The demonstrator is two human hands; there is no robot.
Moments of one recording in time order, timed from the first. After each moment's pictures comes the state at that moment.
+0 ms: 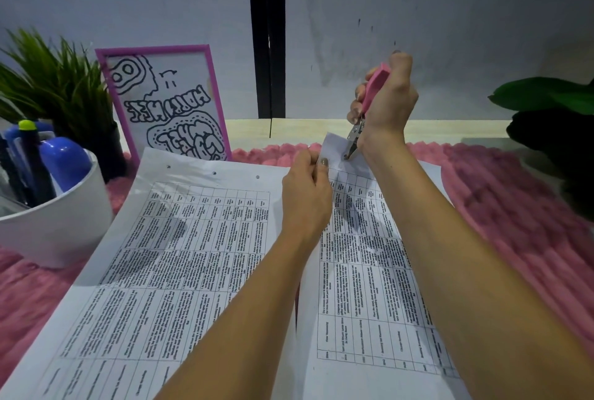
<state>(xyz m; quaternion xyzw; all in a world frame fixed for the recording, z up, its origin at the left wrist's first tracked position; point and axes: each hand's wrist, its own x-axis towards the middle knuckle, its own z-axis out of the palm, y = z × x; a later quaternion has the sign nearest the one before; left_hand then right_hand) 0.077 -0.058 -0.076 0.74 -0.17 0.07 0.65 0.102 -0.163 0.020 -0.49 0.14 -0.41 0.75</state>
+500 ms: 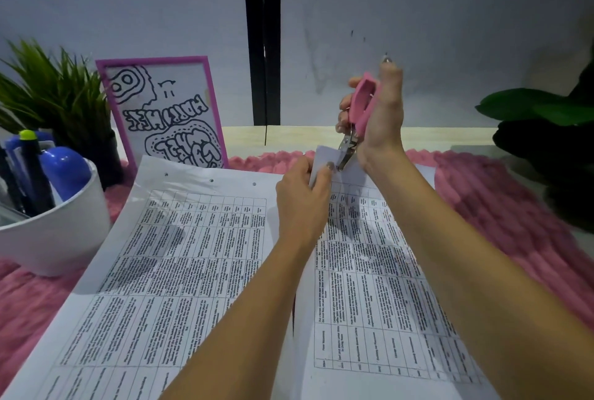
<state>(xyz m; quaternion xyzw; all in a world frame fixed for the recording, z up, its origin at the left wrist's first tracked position) 0.072 -0.056 -0.070 0.72 -0.19 0.08 0.66 0.089 -0.165 0.019 -0.56 0.08 -0.33 0.75</state>
